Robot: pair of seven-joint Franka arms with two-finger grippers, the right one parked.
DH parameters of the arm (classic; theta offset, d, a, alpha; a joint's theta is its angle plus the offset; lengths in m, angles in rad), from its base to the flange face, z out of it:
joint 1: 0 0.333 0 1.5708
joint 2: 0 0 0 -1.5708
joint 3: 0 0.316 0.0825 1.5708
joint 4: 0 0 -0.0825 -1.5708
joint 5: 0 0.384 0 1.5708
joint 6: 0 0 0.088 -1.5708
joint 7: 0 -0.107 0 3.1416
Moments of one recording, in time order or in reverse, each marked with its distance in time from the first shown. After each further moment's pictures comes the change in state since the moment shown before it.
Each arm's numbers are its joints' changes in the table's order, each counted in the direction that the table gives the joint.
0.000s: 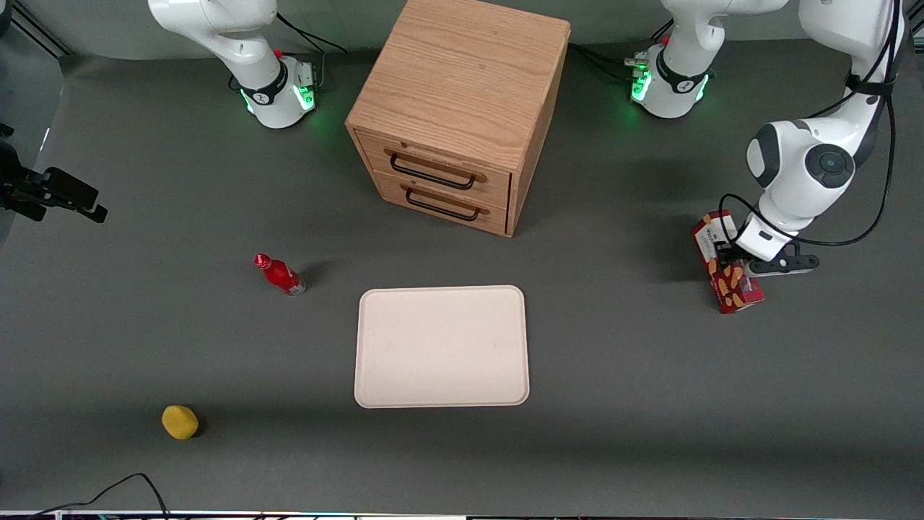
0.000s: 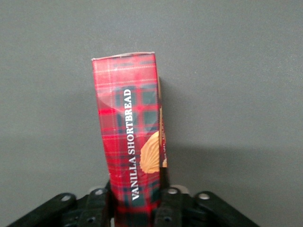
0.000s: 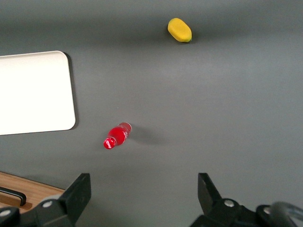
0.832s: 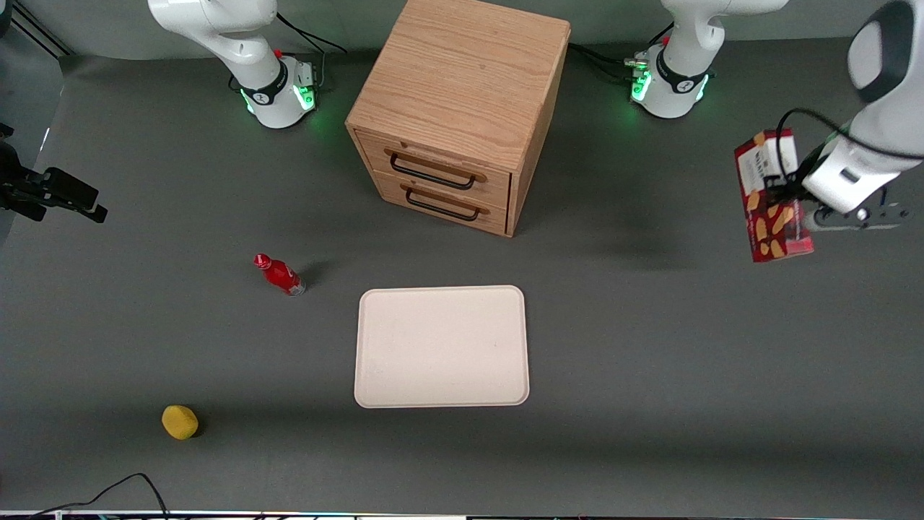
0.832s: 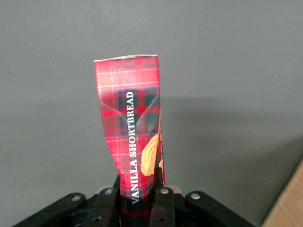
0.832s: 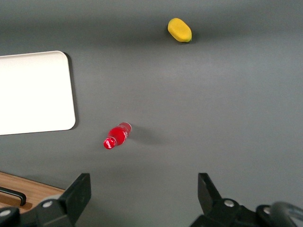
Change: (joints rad) arm -0.009 0.315 -0.106 0.528 0.000 -1.080 0.002
